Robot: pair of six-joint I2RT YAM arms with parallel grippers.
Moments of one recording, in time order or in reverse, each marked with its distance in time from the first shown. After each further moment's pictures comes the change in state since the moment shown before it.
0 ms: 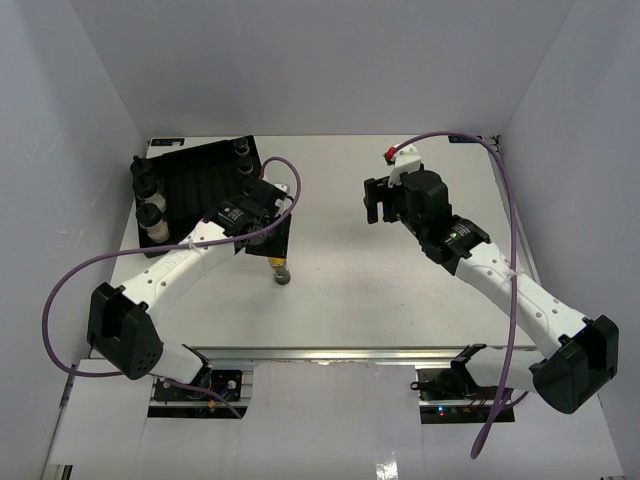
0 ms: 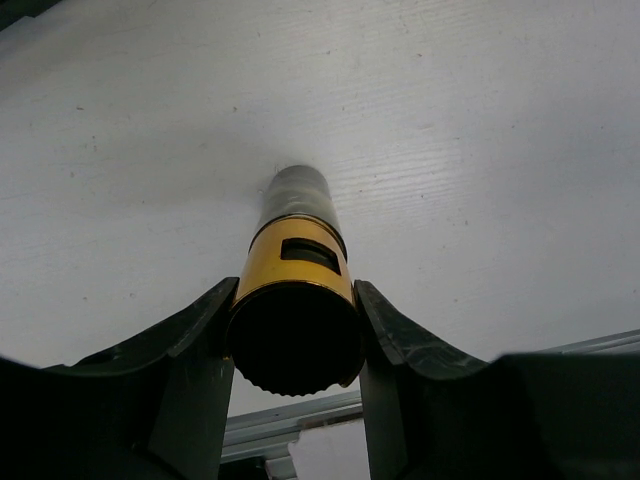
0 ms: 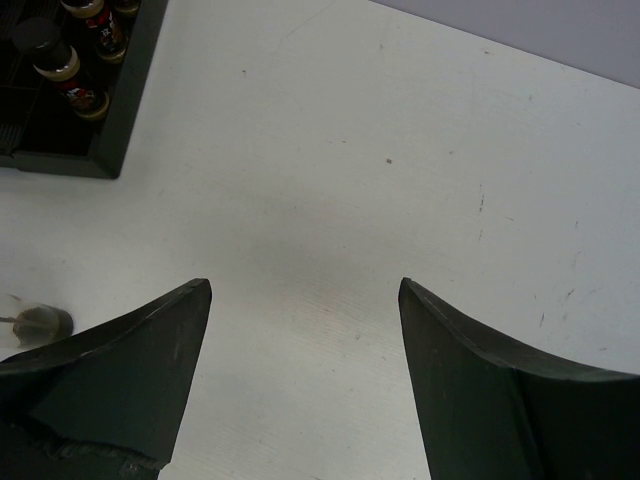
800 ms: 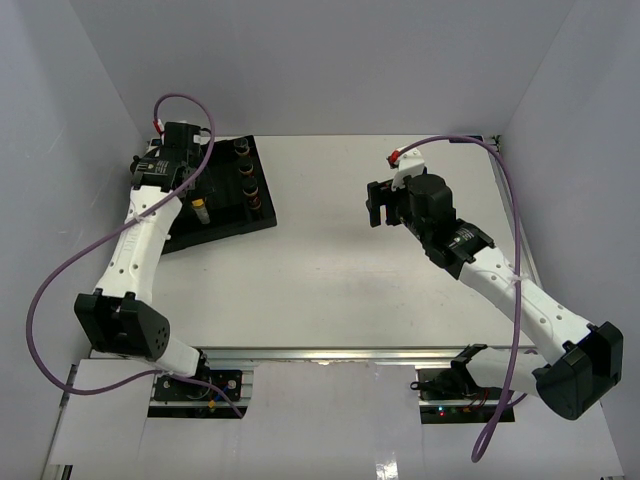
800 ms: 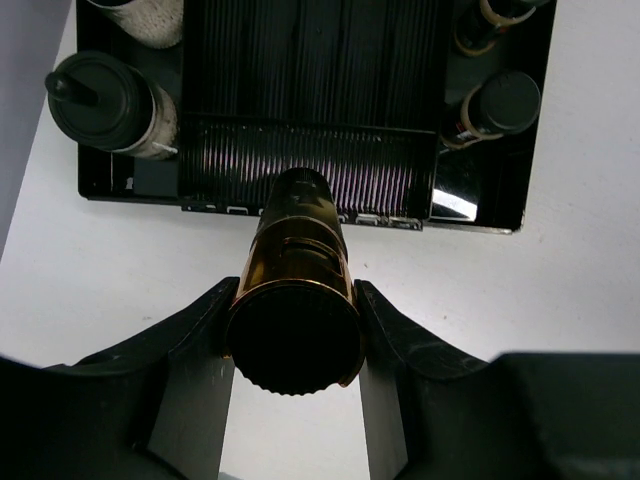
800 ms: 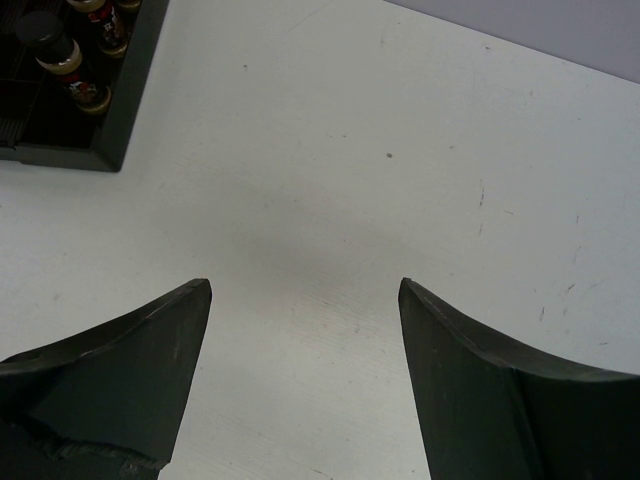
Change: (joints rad) left arm 0.454 0.057 0.365 -0.125 -0.220 0.018; right arm -0.007 -0.031 -0.029 0.001 -0.012 0.000
